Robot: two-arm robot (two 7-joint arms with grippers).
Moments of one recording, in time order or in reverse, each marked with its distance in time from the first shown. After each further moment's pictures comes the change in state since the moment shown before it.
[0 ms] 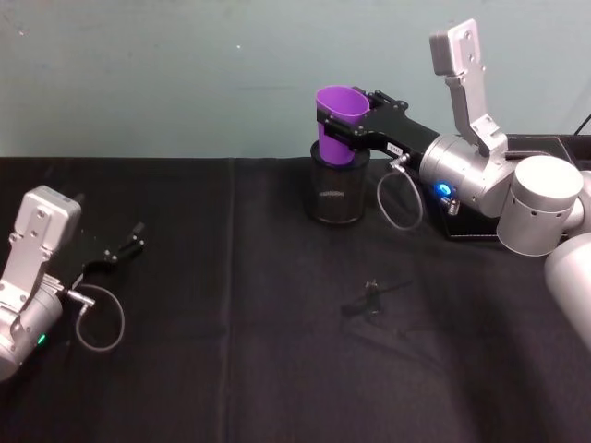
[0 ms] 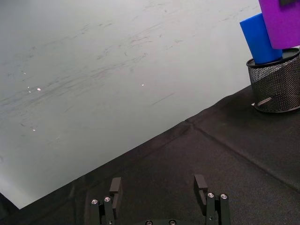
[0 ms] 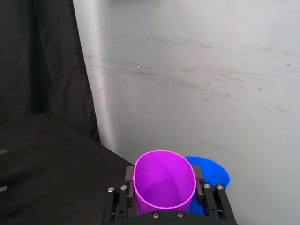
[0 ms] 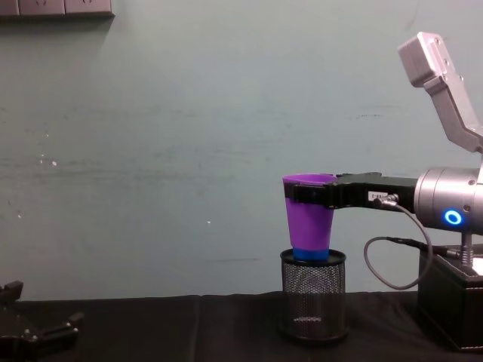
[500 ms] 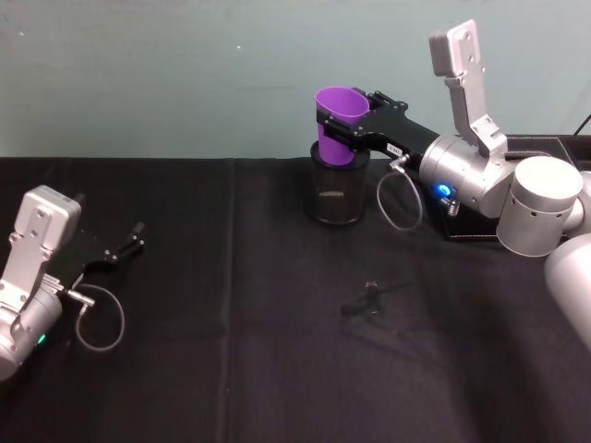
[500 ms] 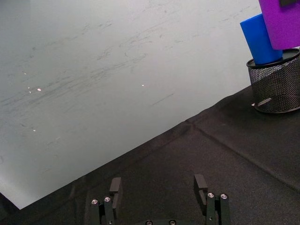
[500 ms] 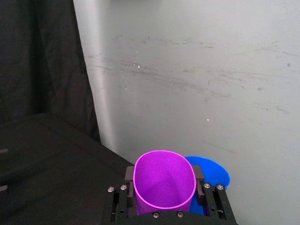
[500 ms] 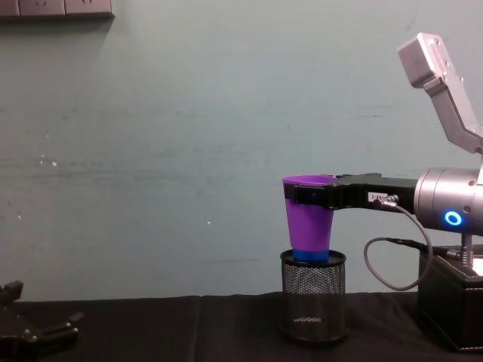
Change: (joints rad) left arm 0.000 0.000 0.000 0.000 0.000 0.000 0.000; right arm -0.001 0.001 -0.002 -0.001 0.001 0.000 0.000
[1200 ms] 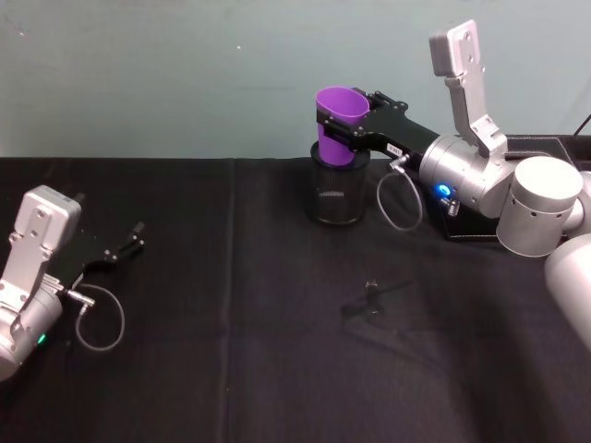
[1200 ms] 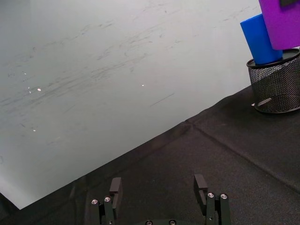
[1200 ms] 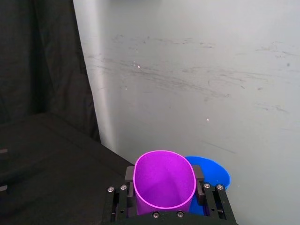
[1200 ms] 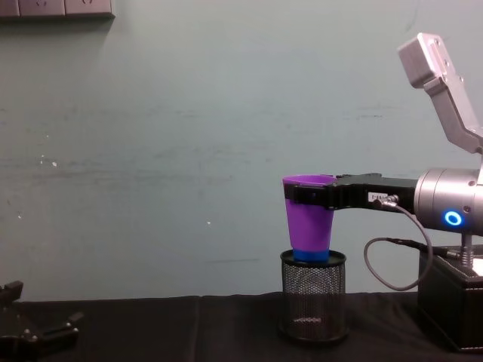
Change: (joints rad) left arm 0.000 0.000 0.000 0.000 0.000 0.000 0.000; right arm -0.001 0.000 0.000 -0.001 0.000 0.001 -0.001
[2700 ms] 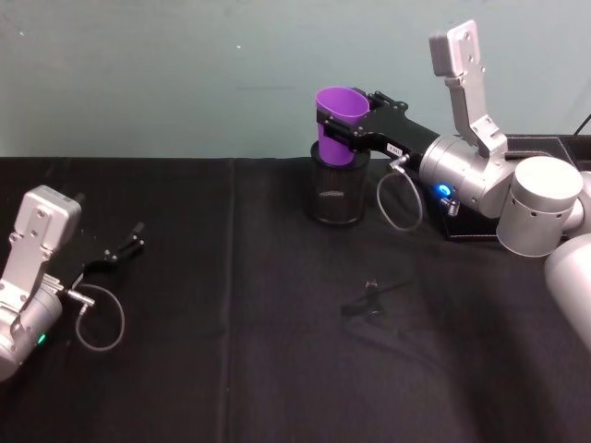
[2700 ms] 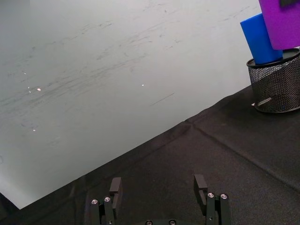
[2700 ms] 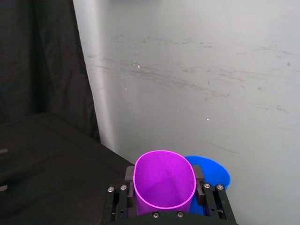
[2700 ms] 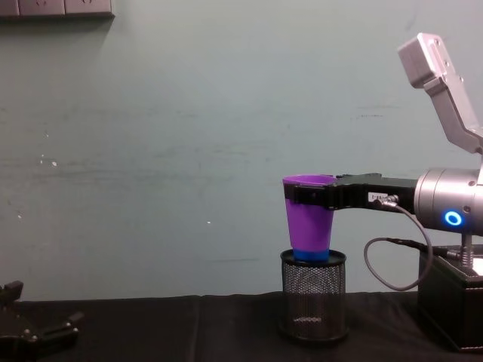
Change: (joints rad) left arm 0.000 0.000 0.000 0.000 0.000 0.000 0.000; right arm 0.000 0.000 0.000 0.000 0.000 0.000 0.000
